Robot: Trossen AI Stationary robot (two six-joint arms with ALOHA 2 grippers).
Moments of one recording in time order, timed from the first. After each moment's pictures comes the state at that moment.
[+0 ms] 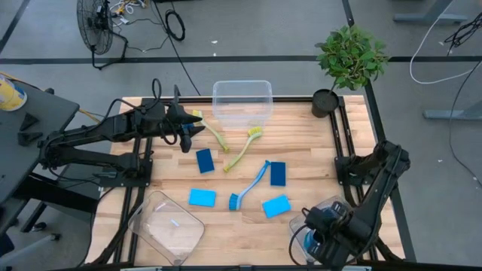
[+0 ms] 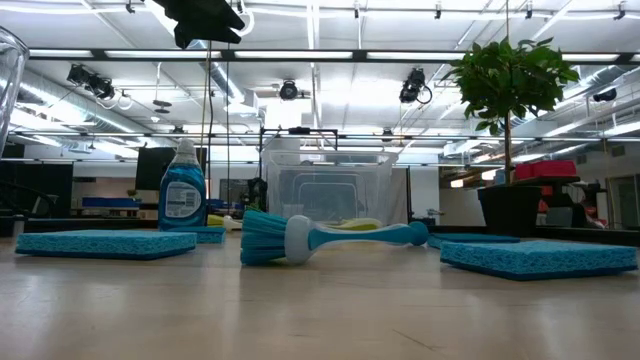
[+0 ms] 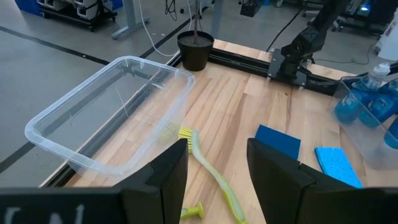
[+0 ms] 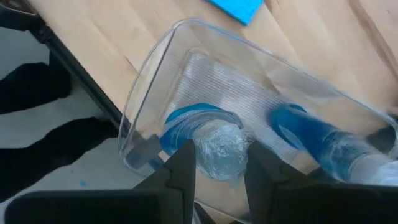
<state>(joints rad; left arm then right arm) 0.20 0.92 0.97 -0.42 -0.16 -0.15 0.94 1.78 1.73 -1.47 0.12 1.58</state>
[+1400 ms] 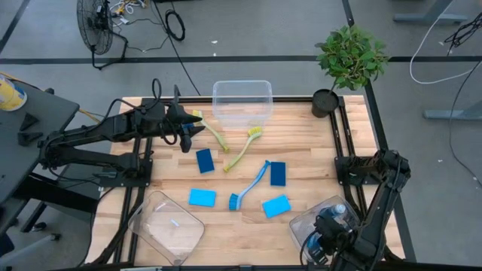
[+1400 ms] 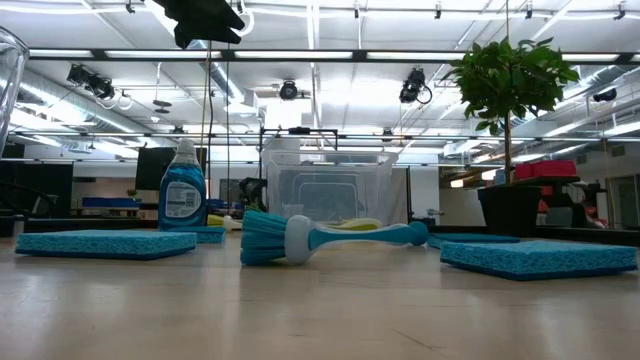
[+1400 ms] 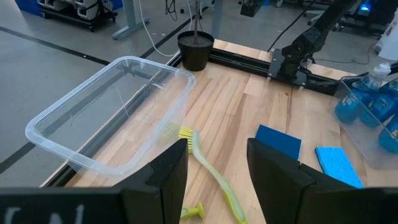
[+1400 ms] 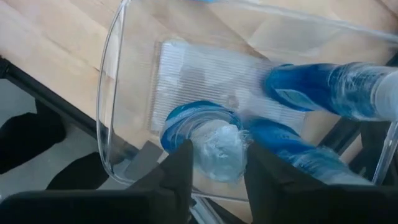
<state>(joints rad) 0.20 0.92 0.97 -0.42 -0.16 -0.15 1.03 1.87 1.73 -1.50 0.14 1.96</state>
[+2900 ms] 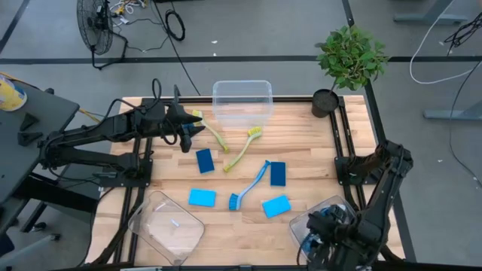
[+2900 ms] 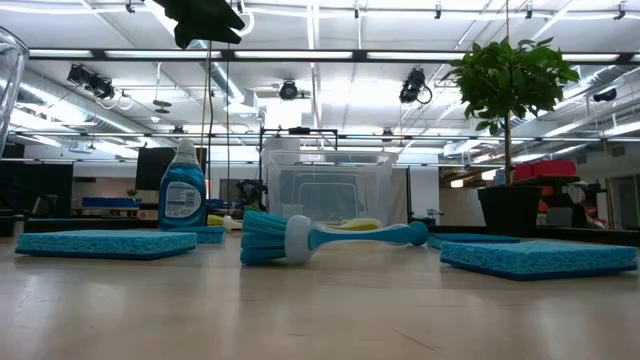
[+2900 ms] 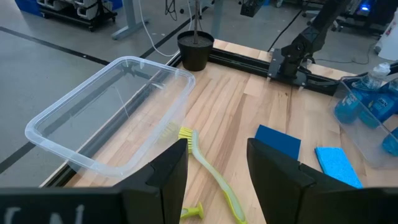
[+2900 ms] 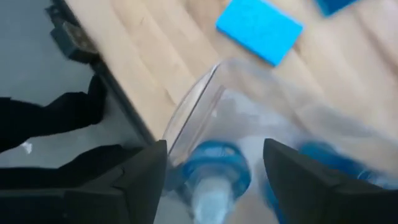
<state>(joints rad) 0.20 0.92 0.97 -0.42 -0.16 -0.15 0.98 1.76 1.73 -1.38 0.30 1.56</state>
